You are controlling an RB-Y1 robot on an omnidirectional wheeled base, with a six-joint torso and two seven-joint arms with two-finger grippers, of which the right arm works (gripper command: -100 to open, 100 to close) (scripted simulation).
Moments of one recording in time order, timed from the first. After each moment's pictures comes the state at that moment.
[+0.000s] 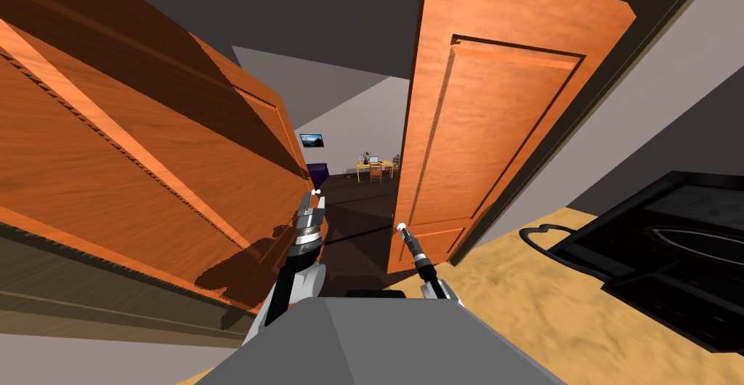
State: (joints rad) arm -0.01 -0.12 -0.05 -0.79 0.23 -0.88 0.56
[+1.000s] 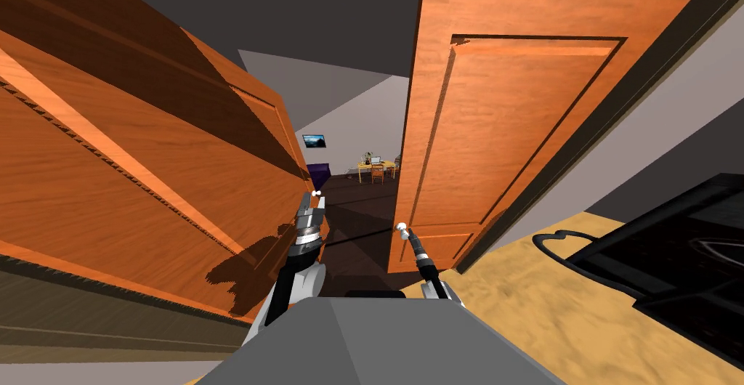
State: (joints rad) arm -0.01 -0.12 -0.05 -0.80 0.11 -0.89 0.36
